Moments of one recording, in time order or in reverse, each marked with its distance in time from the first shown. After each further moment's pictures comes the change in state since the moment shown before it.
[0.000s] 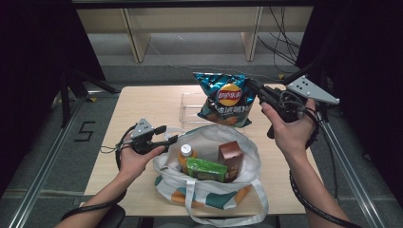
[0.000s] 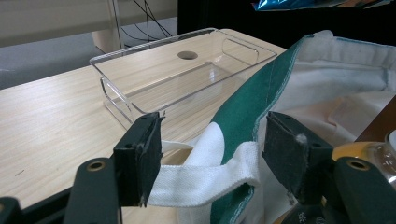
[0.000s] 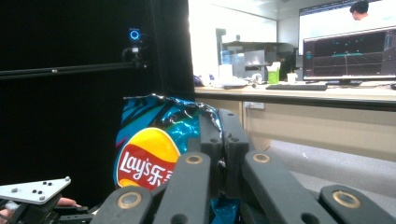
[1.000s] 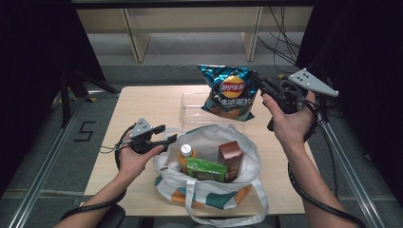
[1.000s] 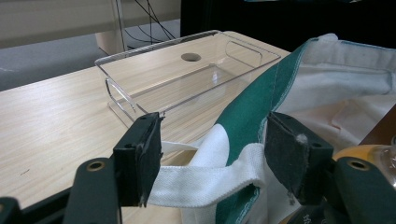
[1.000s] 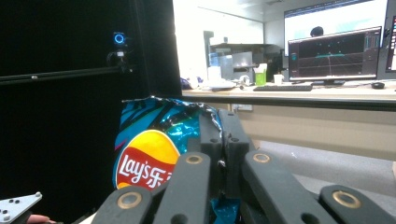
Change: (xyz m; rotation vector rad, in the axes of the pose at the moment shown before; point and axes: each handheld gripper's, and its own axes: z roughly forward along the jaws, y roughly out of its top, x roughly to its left) left arm 0.002 0.000 -0.001 -0.008 0.008 -0.006; right arm -0.014 0.005 0.012 -0.016 -0.049 0.018
